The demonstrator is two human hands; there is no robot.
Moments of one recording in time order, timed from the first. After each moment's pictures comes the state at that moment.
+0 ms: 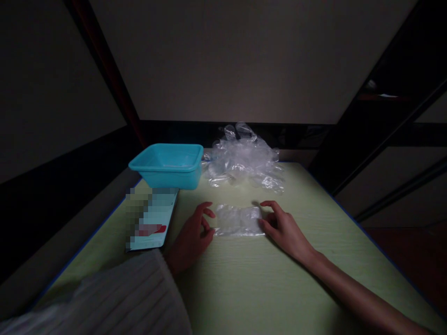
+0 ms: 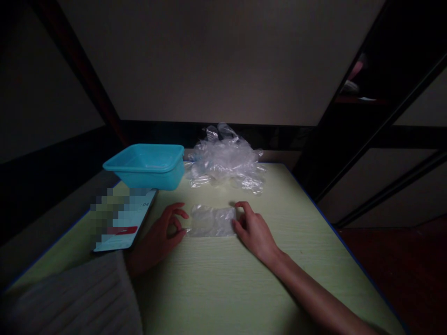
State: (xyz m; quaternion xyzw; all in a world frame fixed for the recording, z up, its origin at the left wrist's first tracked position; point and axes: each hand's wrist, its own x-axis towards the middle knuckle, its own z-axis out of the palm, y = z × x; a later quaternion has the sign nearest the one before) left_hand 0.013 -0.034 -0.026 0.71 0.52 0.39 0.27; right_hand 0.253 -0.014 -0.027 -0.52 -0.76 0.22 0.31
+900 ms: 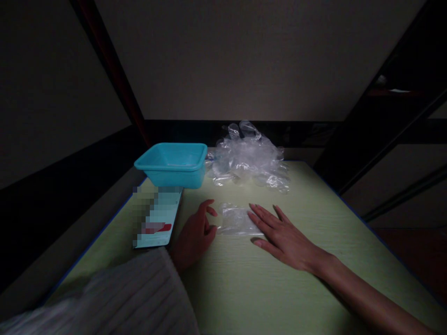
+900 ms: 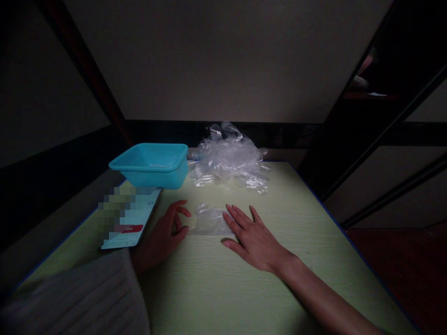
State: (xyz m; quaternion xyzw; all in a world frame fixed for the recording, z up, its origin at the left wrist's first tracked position) left_hand 0.008 -0.031 -0.032 0.72 0.55 0.35 0.24; right_hand 0.253 -0.023 -0.025 -0.38 -0.92 0.04 0.08
